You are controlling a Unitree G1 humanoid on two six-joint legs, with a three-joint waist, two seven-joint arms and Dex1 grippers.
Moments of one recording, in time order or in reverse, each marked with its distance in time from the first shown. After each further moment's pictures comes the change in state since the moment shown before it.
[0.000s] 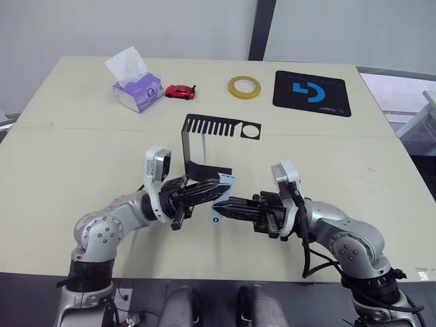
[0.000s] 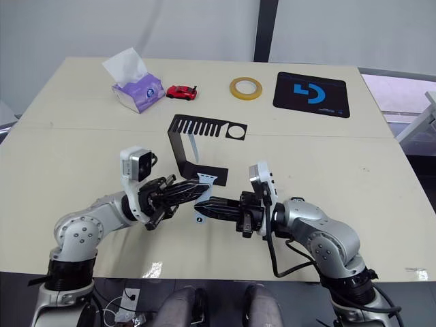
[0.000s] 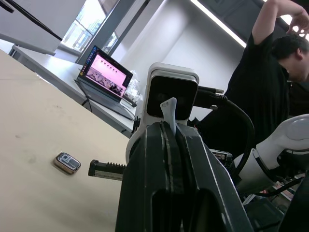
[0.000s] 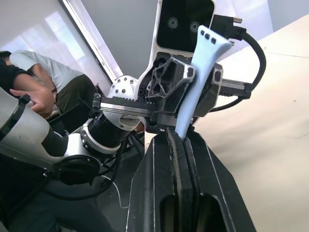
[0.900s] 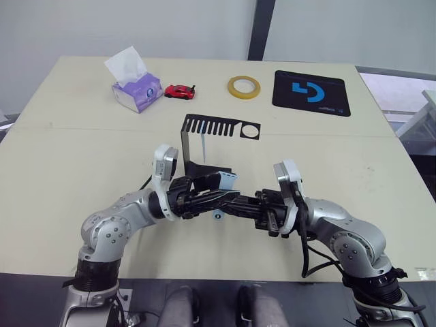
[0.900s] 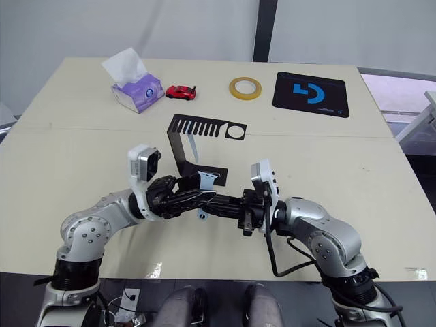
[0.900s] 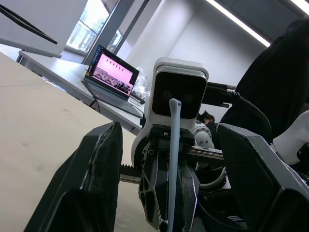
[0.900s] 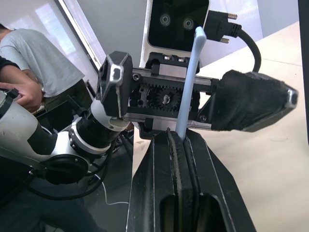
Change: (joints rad) left arm -0.014 -0.033 -0.038 -0.026 0.077 -0.056 0.020; right arm -0.005 -0.006 0.001 0.006 -0.045 -0.044 0.010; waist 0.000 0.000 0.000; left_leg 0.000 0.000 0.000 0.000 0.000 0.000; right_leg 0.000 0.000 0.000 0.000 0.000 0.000
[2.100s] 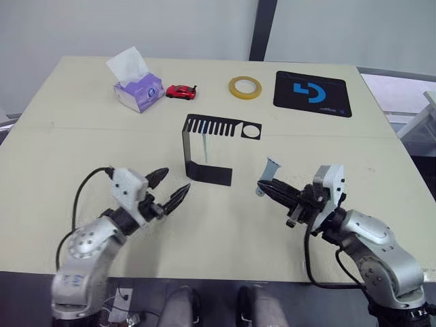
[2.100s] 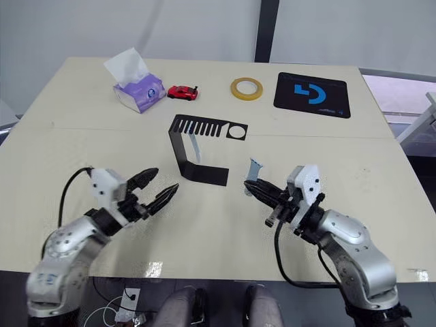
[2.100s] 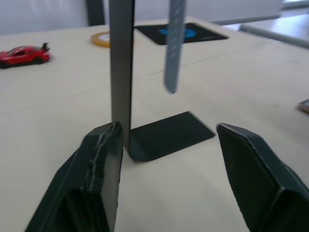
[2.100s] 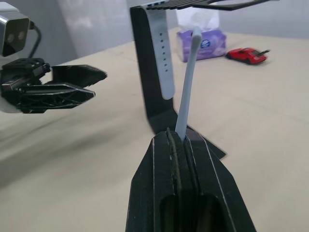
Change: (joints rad) left arm 0.344 0.069 0.203 -0.228 0.490 -0.339 0.152; right arm 0.224 -0.085 -0.192 -0.131 -0.155 -0.125 -0.161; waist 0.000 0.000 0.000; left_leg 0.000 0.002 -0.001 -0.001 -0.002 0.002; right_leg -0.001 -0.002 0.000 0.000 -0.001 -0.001
